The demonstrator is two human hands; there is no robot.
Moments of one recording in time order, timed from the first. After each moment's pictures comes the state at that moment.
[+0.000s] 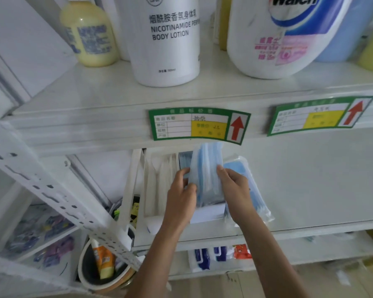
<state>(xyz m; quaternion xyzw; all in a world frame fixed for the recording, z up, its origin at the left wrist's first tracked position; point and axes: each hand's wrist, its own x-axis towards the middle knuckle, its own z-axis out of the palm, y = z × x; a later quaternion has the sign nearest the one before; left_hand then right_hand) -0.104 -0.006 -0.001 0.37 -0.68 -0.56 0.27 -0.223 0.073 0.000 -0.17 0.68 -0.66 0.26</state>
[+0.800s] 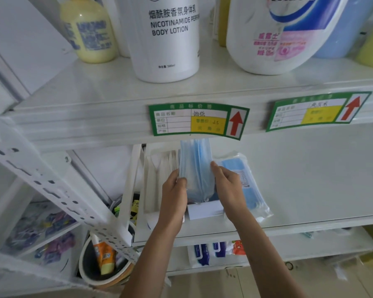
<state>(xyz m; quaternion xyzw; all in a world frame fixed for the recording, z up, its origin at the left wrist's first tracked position) -0.099 -0.008 0.000 0.39 -0.56 -0.66 0.30 -0.214 0.067 -0.006 -0.19 0.71 -0.63 0.25</state>
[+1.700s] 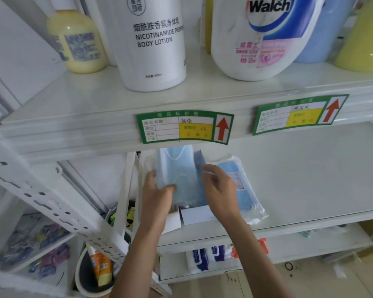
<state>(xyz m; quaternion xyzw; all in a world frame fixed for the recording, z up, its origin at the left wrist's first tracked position) -0.085 -0.029 0.010 0.45 -0.57 -0.60 0.35 -0.205 0.072 -0.006 -0.28 0.75 -0.59 0.12</state>
